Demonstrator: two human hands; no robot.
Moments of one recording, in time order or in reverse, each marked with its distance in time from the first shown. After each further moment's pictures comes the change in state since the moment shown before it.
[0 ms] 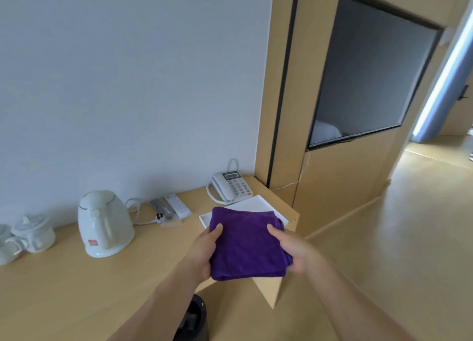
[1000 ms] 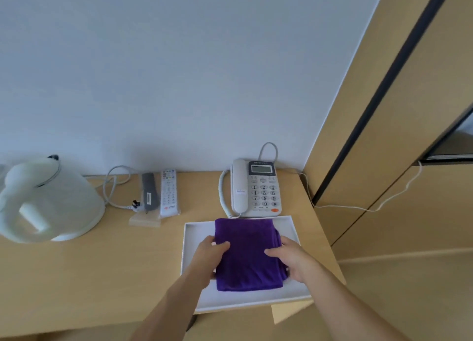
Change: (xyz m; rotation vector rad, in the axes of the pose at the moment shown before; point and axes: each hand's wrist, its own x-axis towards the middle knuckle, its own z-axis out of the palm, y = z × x) left_hand 0.300 -0.028 0.031 0.142 0.547 -0.182; right_hand 0.350 -0.073 -0.078 -0.566 -0.154 0.269
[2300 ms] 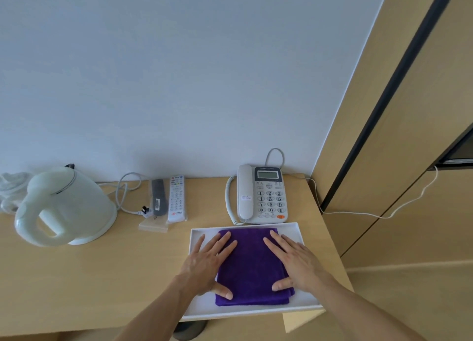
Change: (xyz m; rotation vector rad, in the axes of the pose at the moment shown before) left_hand 0.034 -0.018 -0.037 1.761 -0.064 0.717; right_hand 0.027 0.016 -0.029 -1.521 0.011 -0.713
